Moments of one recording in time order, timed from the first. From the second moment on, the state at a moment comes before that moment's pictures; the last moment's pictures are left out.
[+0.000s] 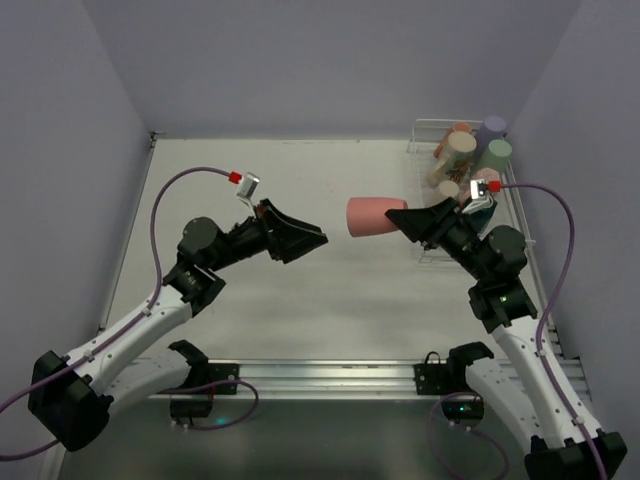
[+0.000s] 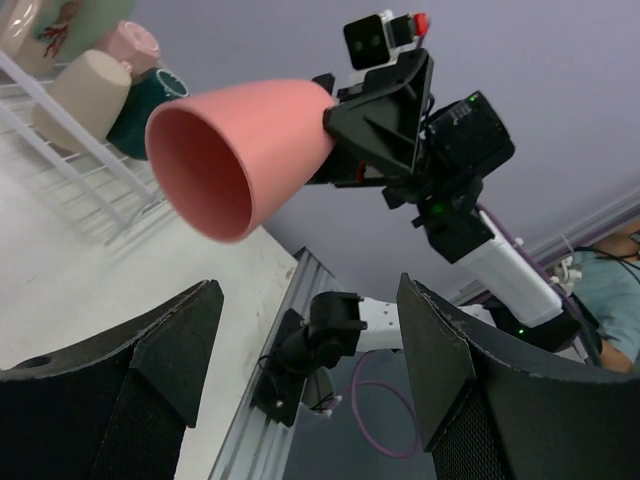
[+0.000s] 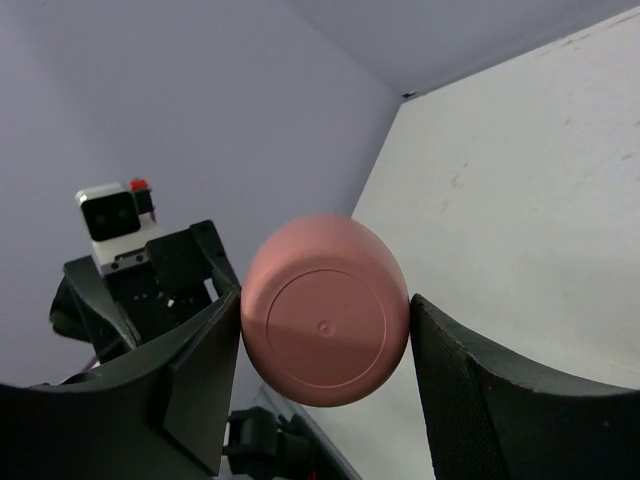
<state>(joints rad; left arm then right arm) -0.60 0.96 0.69 0.44 0.57 -0.91 0.23 0.69 0.68 0.07 -0.43 0.96</state>
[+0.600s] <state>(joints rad) -0.67 1.05 0.69 0.57 0.56 -0.98 0.33 0.76 0.62 0.28 -0.58 1.06</state>
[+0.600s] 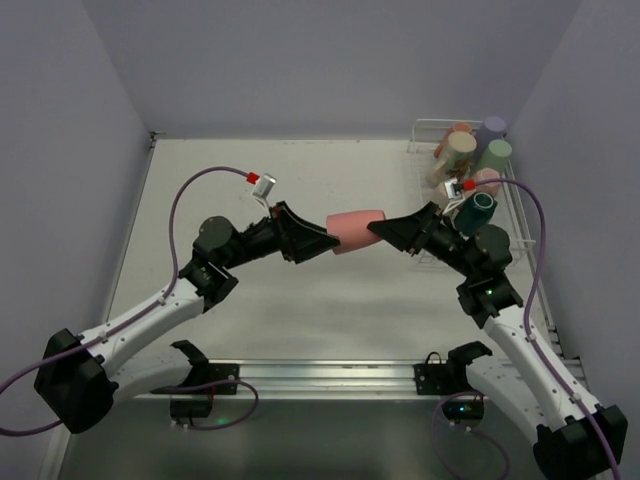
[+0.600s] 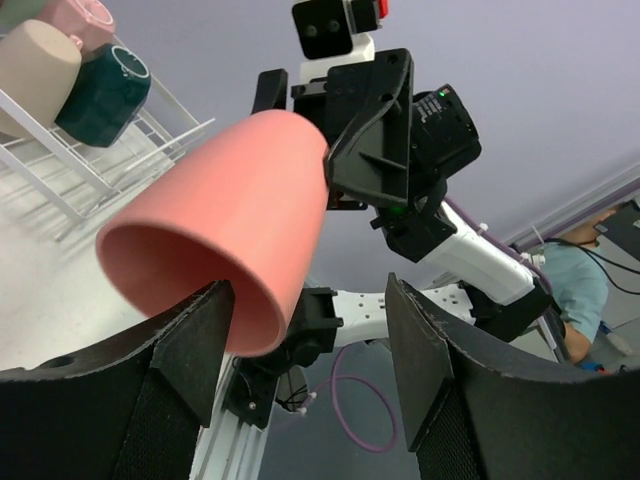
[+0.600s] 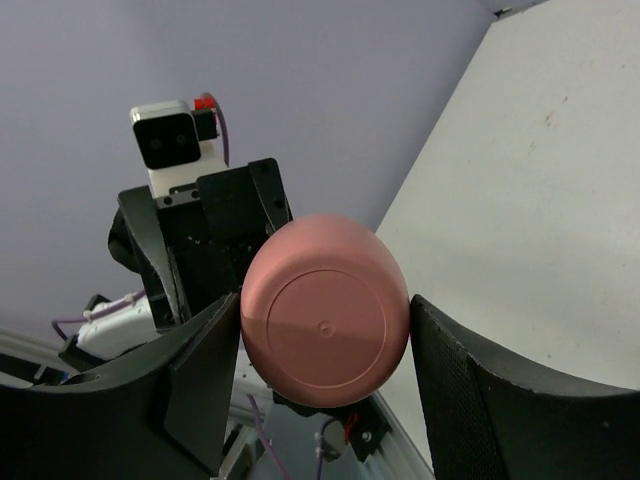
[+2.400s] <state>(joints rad) -0.20 1.99 1.74 -0.82 -0.24 -0.25 0.37 0.56 0.48 -0.22 -0.41 0.71</state>
